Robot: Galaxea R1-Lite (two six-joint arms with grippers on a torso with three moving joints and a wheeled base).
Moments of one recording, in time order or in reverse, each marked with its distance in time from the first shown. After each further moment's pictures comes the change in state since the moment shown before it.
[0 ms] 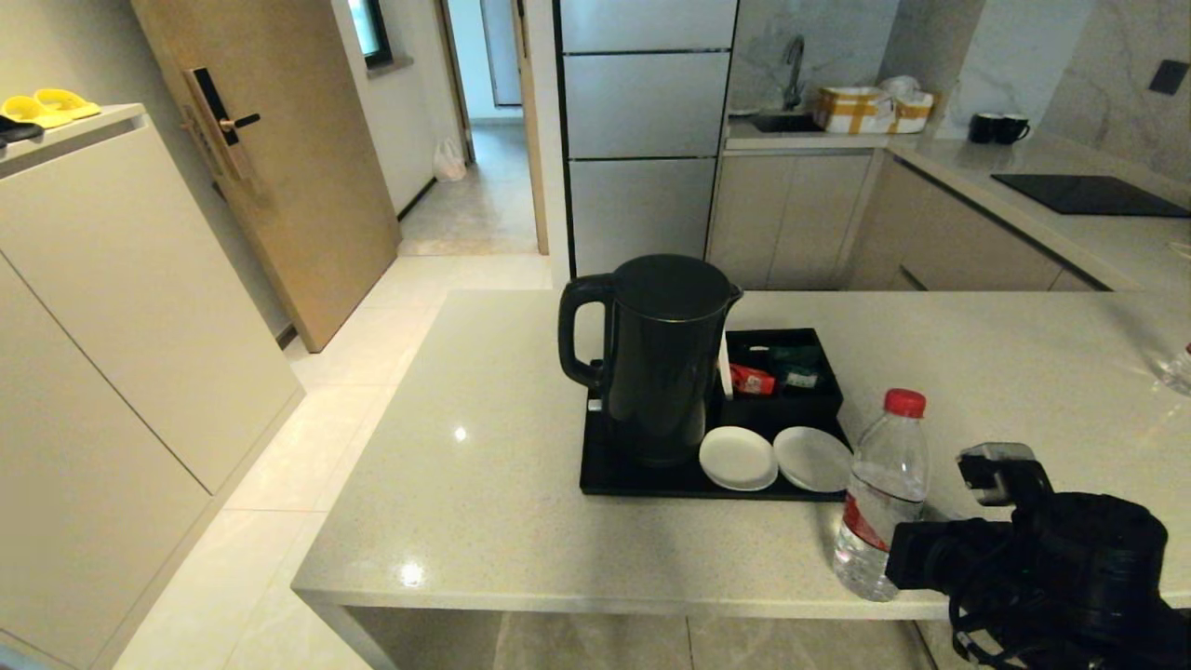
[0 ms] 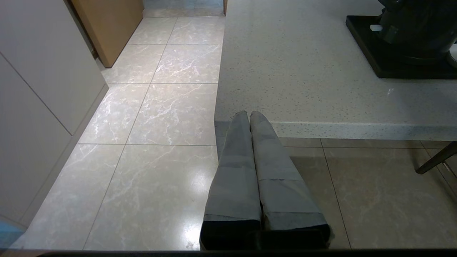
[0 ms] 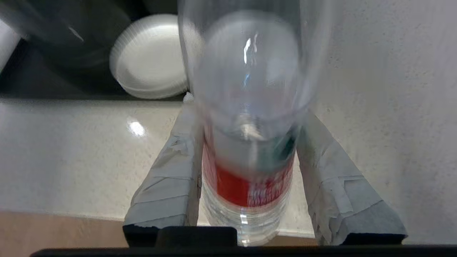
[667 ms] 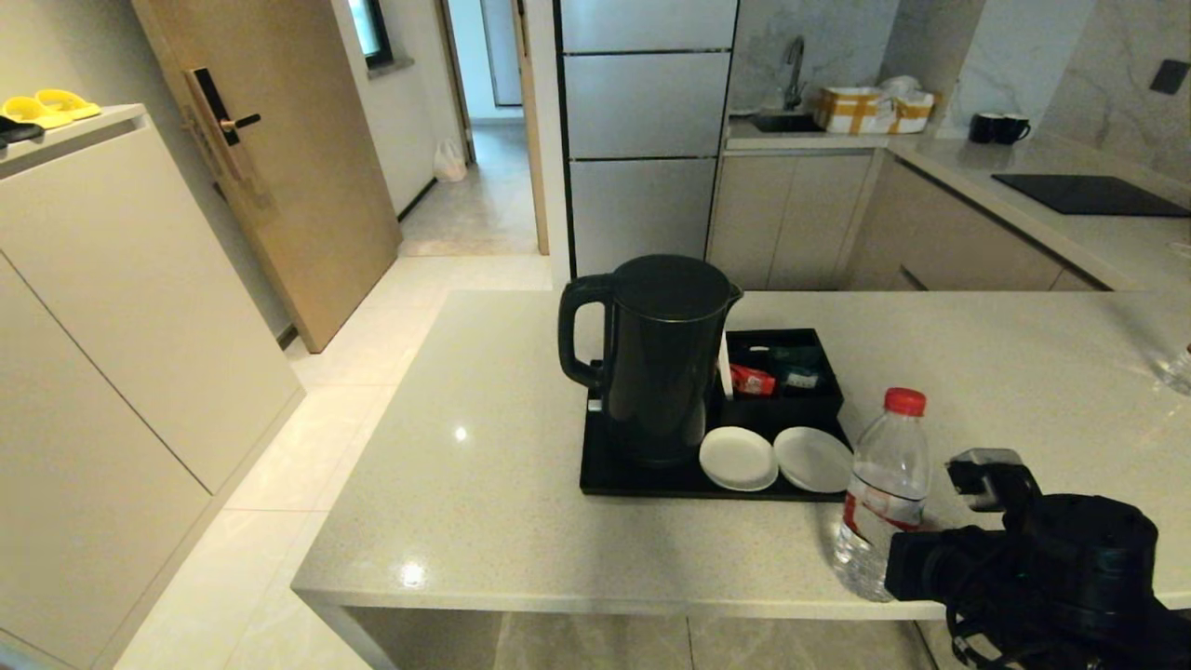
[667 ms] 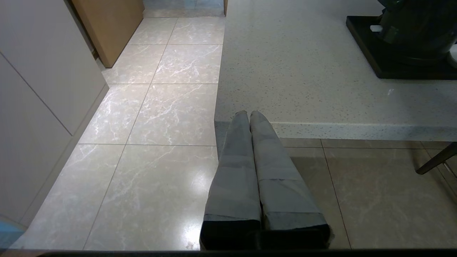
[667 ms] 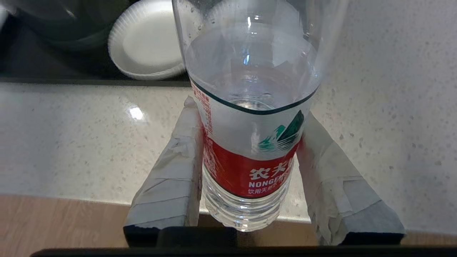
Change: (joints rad) left arm 0.000 0.000 0.000 -0.001 0.000 -0.001; right arm 0.000 -0.038 -0.007 0.019 0.002 -0.015
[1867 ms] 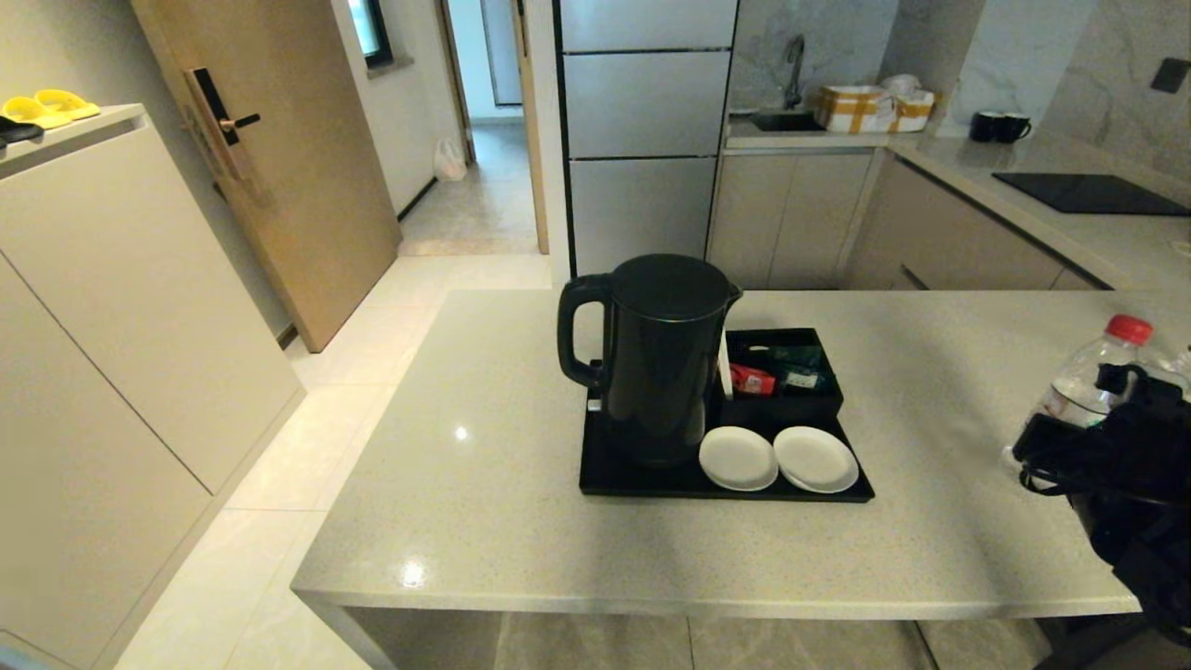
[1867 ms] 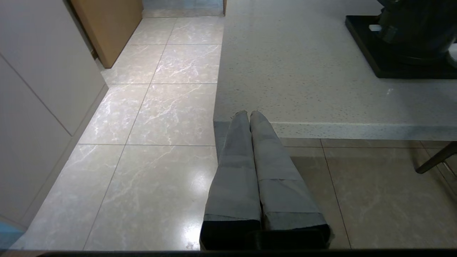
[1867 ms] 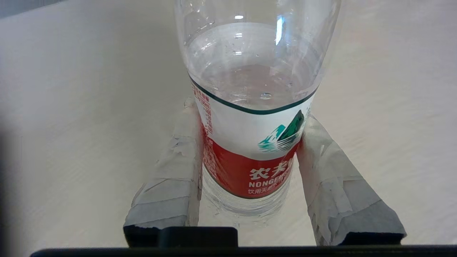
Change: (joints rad) left arm 0.000 0.000 0.000 0.001 0.000 0.001; right arm -0.575 0.136 -0.347 -0.011 -0.151 -0.080
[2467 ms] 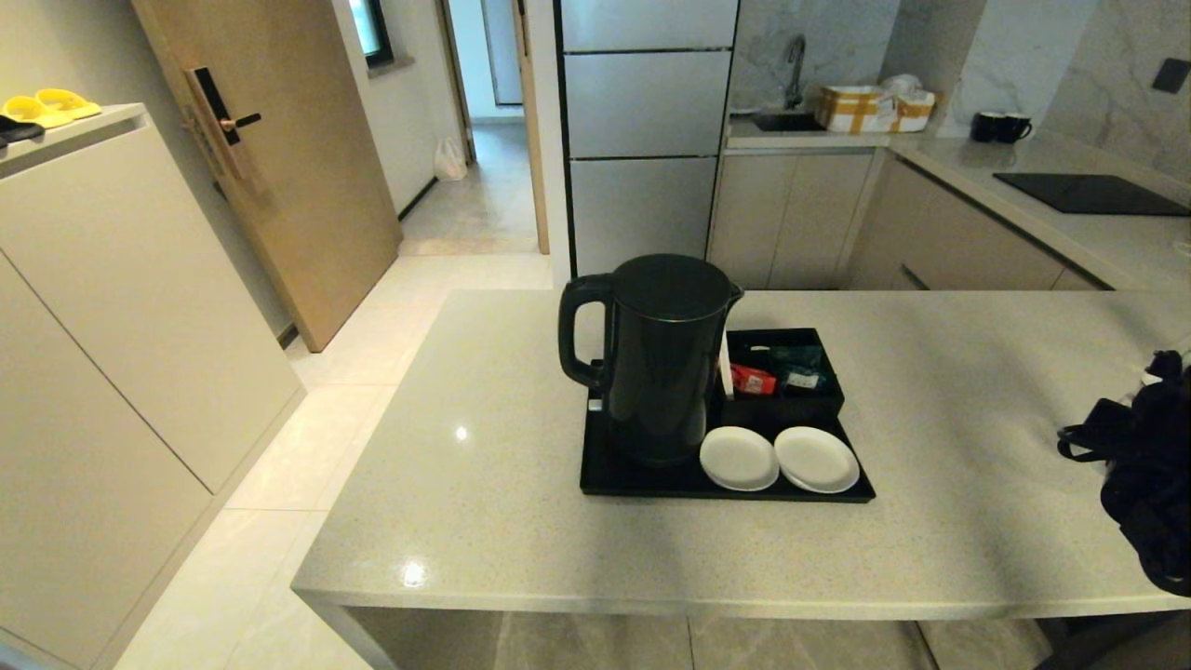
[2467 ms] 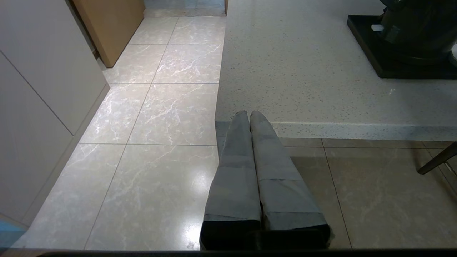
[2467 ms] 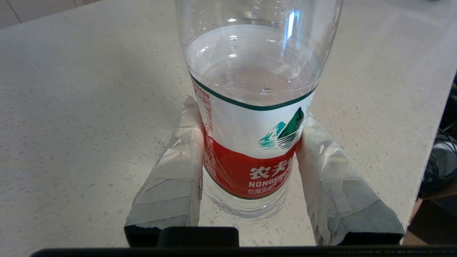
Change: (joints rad) left arm 0.000 0.000 0.000 0.000 0.000 0.001; right arm -0.173 0.118 -0.200 -0.001 -0.153 -0.093
